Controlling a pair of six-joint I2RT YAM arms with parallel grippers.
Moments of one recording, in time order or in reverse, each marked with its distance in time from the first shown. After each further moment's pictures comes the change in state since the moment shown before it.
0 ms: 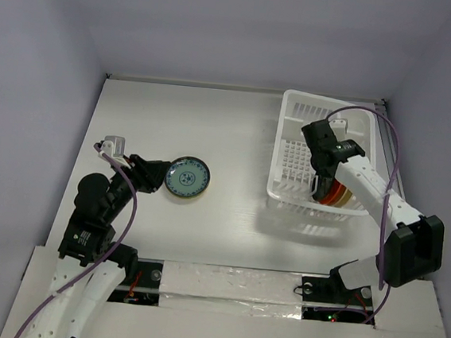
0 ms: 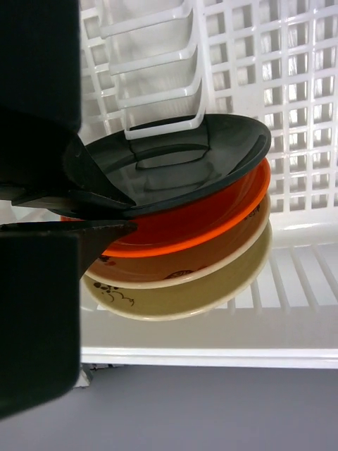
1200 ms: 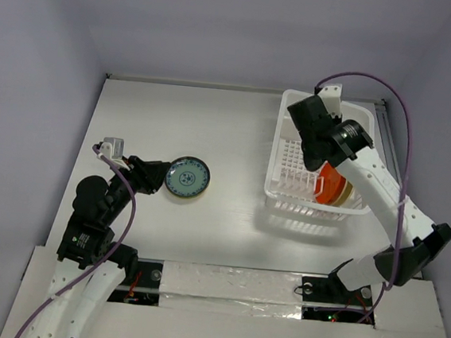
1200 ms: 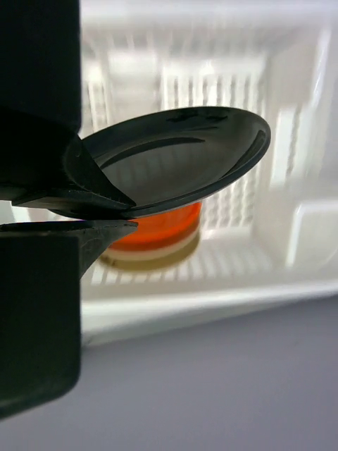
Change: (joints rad) left arm -0.011 -0.023 0.000 0.000 -0.005 0.000; right arm 0.209 0.053 0.475 -0.273 0.208 0.023
